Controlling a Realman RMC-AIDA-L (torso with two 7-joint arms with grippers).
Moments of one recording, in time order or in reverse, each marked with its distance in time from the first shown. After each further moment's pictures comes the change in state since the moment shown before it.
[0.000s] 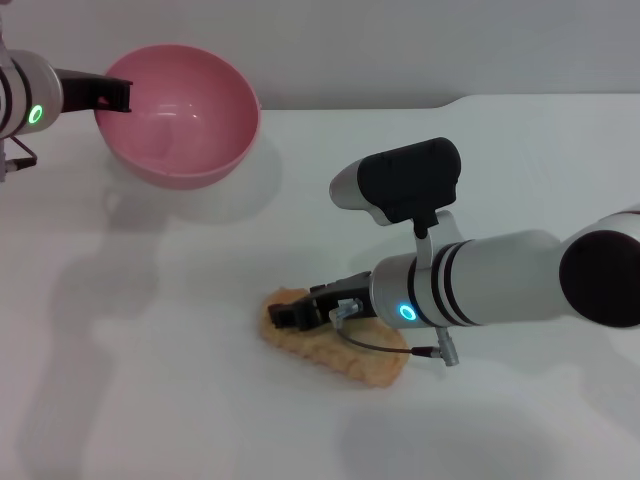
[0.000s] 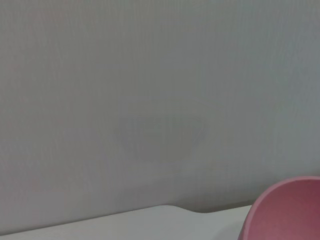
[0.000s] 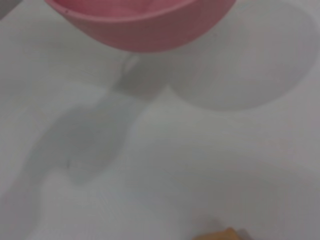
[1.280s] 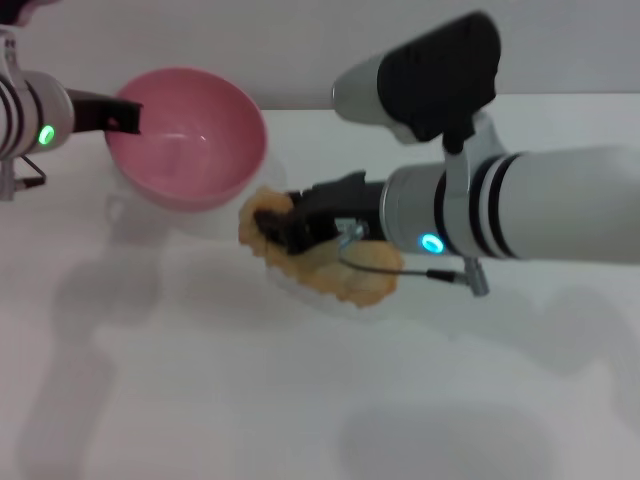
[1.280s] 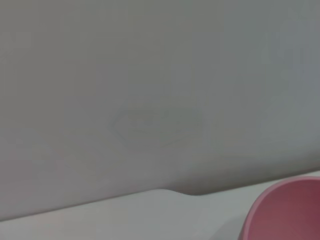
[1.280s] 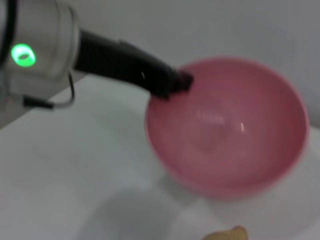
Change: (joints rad) left arm 0.015 0.002 0.038 -0.012 -0.009 -0.002 0.006; right arm -0.172 -0.013 0.156 -0.551 -0.280 0.241 -0.030
